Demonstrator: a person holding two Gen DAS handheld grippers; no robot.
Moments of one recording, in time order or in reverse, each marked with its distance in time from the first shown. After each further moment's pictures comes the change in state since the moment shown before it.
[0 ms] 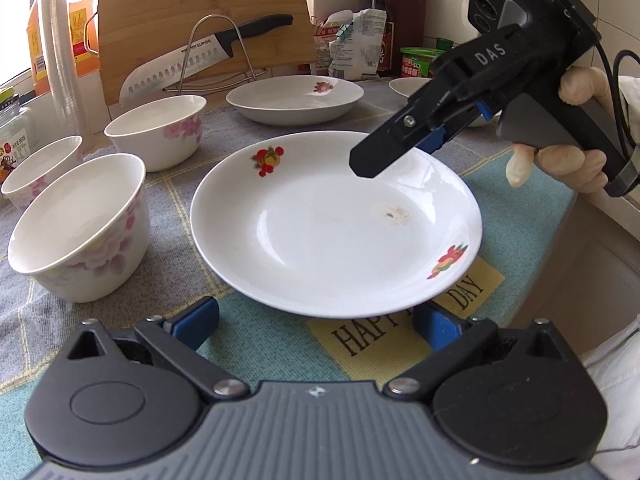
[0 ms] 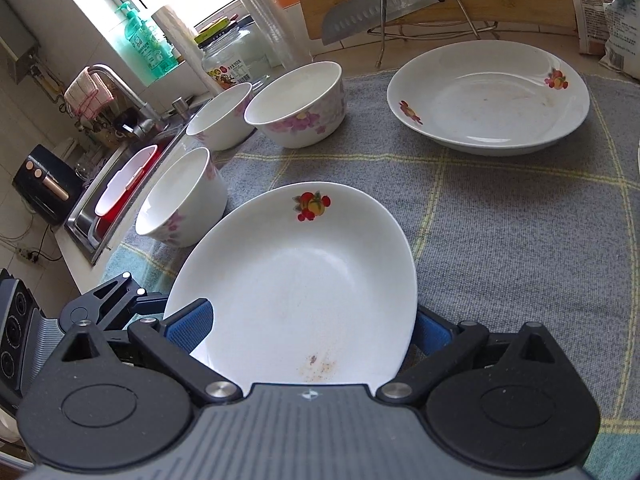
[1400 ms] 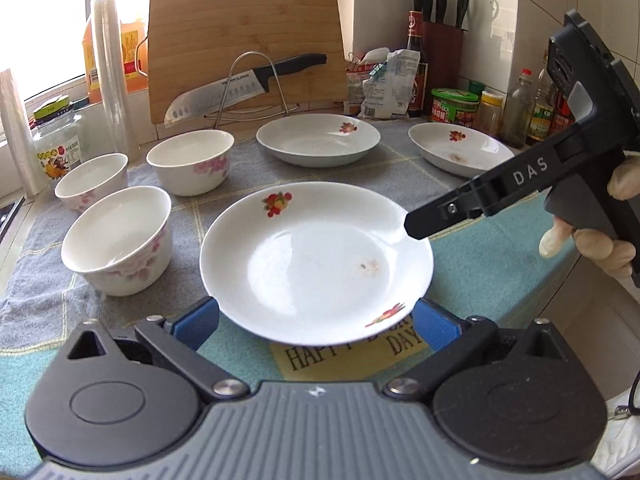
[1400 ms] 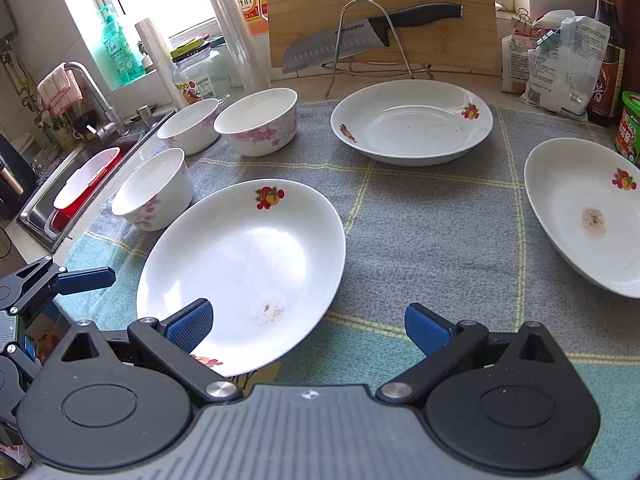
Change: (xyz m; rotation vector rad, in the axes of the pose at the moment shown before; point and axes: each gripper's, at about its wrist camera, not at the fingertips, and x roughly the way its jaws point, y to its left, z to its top) left arm -0.043 -0.038 0.020 -0.132 -0.043 0.134; right arm -0.057 0.021 -0.040 -0.055 -0.081 -0.227
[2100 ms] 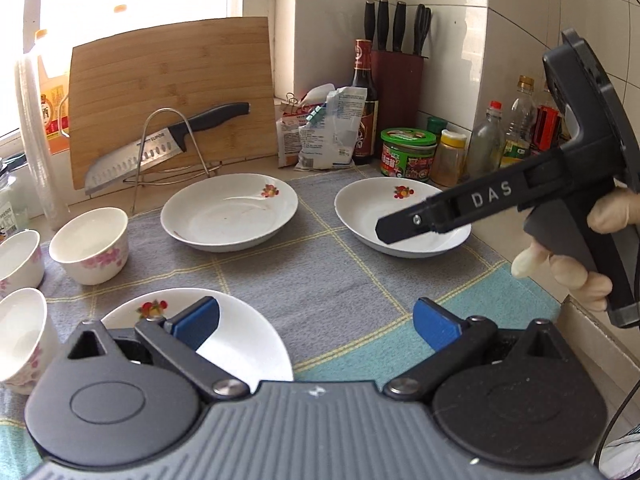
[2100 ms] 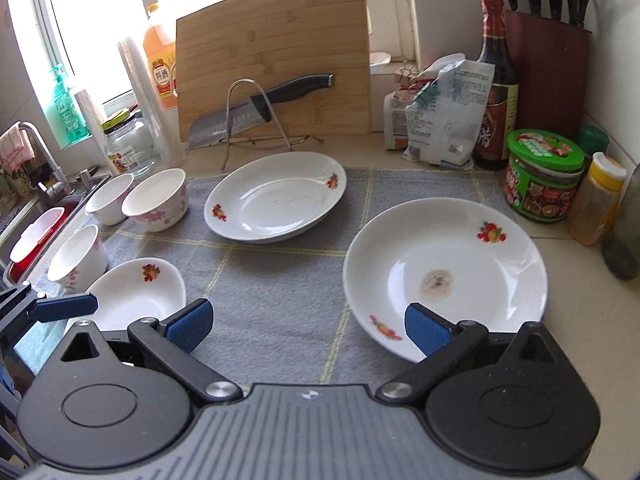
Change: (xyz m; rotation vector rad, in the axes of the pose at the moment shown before) left arm 0.041 -0.097 0.082 0.006 -0.077 -0.040; right arm -0.060 -0.101 0.022 0.037 -0.140 -0.125
